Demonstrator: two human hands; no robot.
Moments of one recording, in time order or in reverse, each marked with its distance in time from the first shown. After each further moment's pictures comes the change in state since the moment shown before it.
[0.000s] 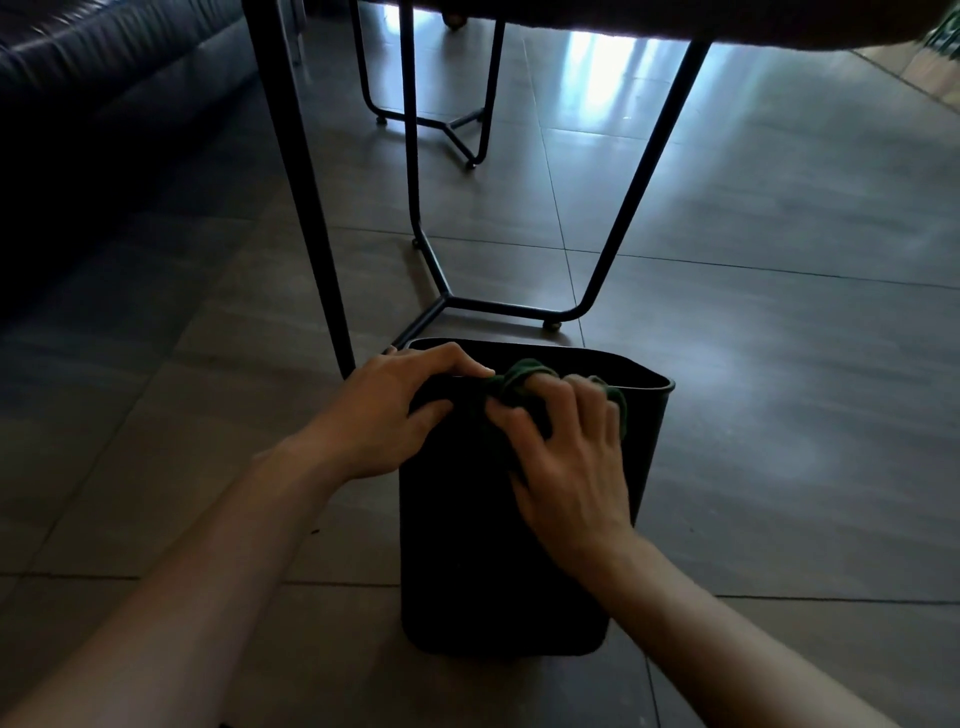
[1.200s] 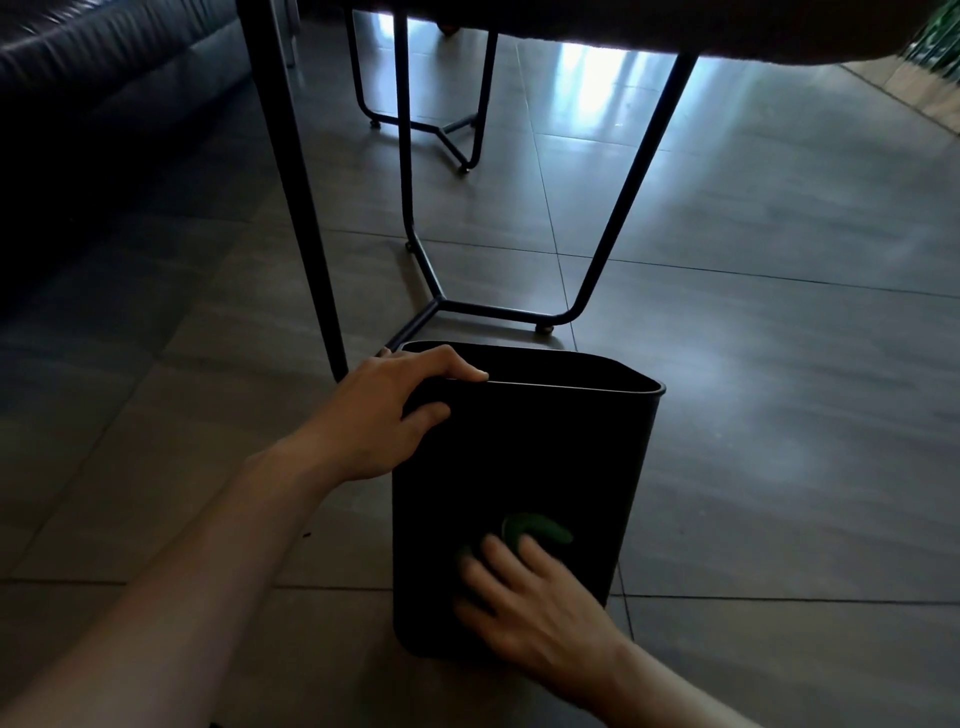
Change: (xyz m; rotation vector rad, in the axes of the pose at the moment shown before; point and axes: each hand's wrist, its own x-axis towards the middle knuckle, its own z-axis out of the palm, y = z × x) left_hand 0.000 -0.005 0.002 0.011 0.012 -0.009; right_hand -0.096 -0.016 0.006 -0.066 -0.412 -0.624
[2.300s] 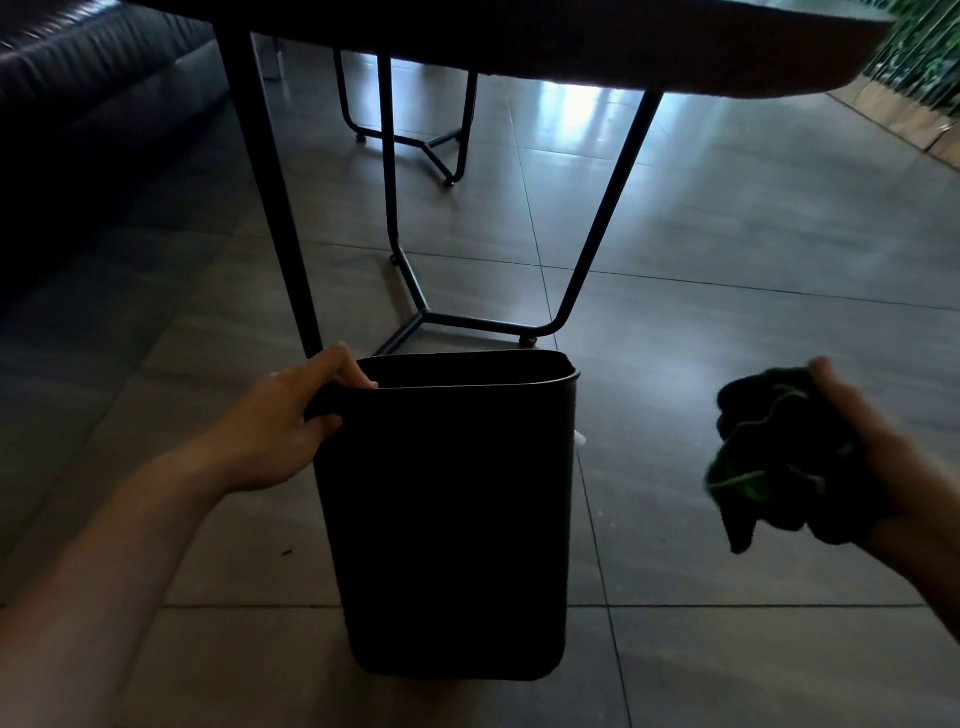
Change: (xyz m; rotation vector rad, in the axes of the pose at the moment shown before) left_hand -0.021 -0.020 -0.042 -0.108 0.004 -0.123; right_hand -0.092 0.175 -0.162 1.683 0.373 1.569
